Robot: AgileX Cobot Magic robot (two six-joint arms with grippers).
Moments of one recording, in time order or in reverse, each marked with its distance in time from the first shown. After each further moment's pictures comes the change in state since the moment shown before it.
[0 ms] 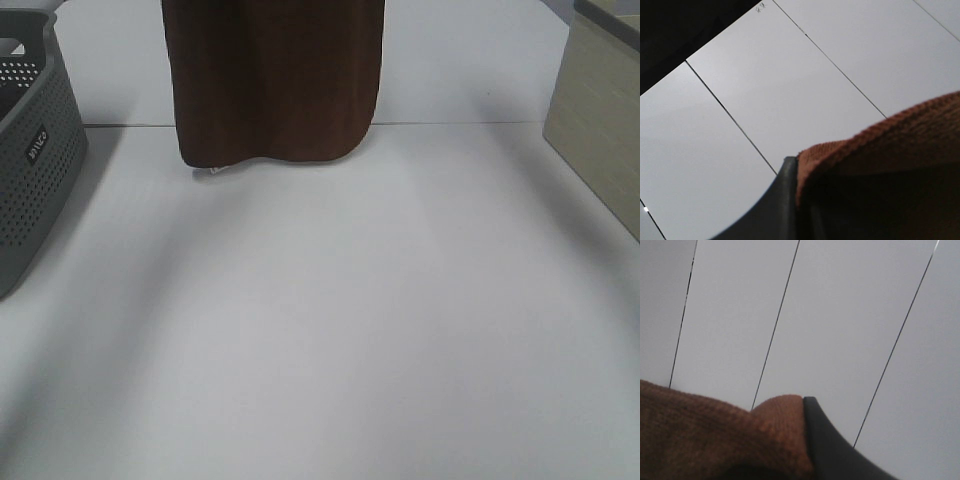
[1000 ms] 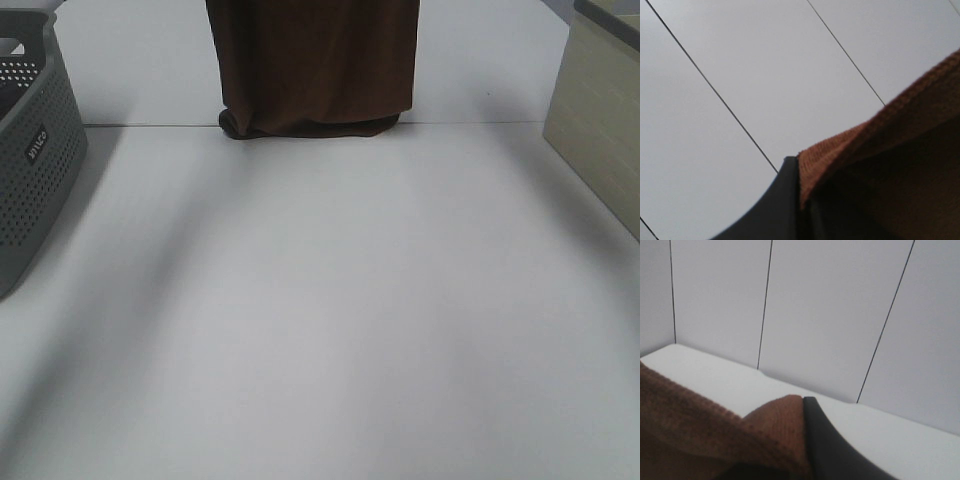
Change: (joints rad) left arm -0.002 0.243 -0.284 0.017 0.295 -0.139; right arm -0.078 0.070 0.000 0.124 0.141 -0.002
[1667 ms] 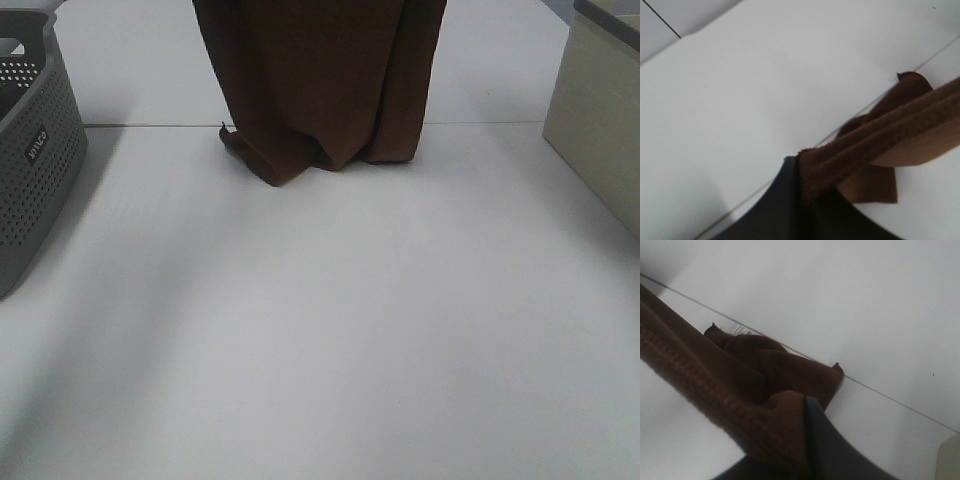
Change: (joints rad) left arm -0.047 -0.176 0.000 -0.275 1.096 -0.013; right arm 0.000 -0.113 0.000 0.045 0.794 -0.001
